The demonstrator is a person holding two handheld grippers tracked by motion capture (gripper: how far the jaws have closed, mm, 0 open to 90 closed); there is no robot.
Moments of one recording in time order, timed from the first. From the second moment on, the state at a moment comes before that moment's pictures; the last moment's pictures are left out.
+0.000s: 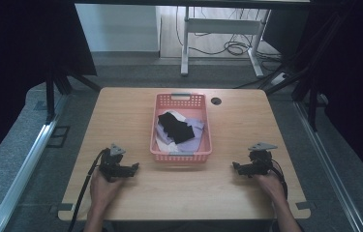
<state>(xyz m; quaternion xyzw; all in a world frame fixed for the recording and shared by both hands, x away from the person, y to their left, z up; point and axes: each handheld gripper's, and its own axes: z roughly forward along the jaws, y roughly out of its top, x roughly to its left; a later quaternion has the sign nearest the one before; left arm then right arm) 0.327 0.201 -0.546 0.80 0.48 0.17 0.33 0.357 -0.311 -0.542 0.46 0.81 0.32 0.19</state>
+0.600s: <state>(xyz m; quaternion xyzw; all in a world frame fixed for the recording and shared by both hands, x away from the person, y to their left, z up) 0.327 0.201 -0.546 0.80 0.48 0.17 0.33 0.358 -0.309 -0.534 0.47 0.80 0.32 0.18</state>
